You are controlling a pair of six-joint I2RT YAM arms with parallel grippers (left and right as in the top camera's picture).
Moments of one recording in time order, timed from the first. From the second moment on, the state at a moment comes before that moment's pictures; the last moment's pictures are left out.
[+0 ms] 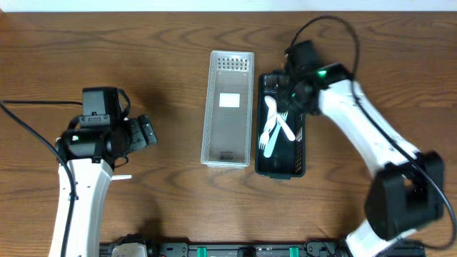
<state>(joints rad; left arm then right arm) 0.06 1.21 1.06 -1.02 -0.06 -0.32 0.33 1.79 1.44 -0.89 -0.03 0.31</state>
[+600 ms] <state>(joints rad) 0.15 1.67 1.33 -1.03 -0.06 -0.54 -0.12 1.53 1.49 -1.04 -0.02 0.30</state>
